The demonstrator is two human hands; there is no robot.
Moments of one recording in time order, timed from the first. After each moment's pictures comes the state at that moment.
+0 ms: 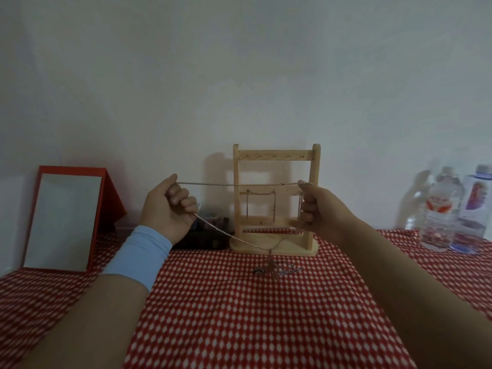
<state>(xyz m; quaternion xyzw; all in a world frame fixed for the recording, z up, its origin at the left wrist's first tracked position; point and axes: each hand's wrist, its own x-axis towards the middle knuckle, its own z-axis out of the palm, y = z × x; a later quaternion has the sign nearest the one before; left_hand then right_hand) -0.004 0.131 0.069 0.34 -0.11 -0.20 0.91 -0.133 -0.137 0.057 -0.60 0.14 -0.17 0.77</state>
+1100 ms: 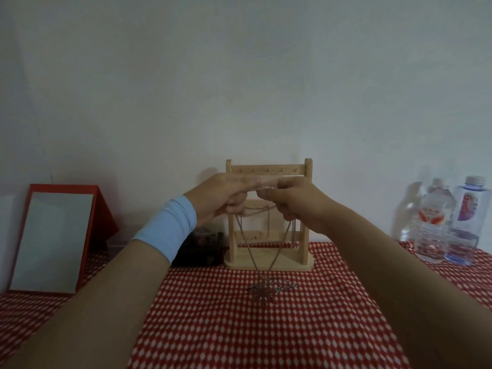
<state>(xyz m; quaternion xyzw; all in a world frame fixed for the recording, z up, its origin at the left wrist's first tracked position) -0.042 0.067 0.133 0.66 -0.44 -0.20 0.57 -0.137 -0.103 0.120 -0.81 0.00 -0.17 0.55</state>
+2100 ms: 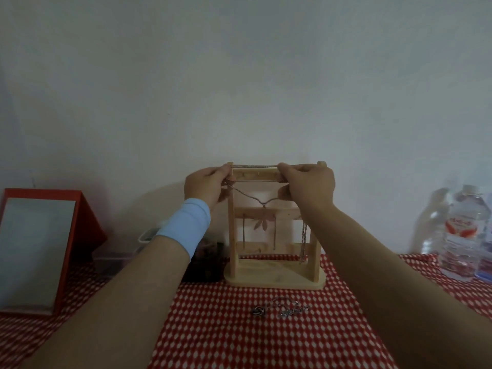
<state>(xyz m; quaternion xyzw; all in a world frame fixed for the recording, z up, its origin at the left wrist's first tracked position) 0.043 0.025 0.118 0.64 -0.19 0.02 0.74 -0.070 -0.120 0.125 -0.67 0.17 -0.46 0.55</state>
